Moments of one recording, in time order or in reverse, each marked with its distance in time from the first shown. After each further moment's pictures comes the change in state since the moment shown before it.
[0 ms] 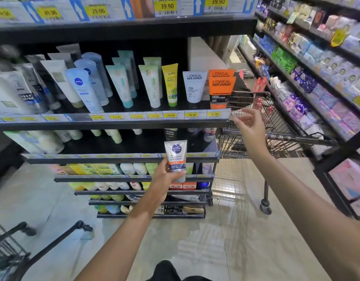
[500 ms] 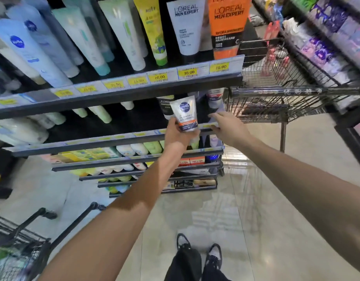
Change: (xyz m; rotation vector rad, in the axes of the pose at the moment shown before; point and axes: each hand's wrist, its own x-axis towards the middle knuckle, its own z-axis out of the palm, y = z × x) left_hand 0.106 -0.022 0.040 0.246 0.187 0.066; right_hand -0.007 0.120 0.088 -0.880 -0.540 -0.235
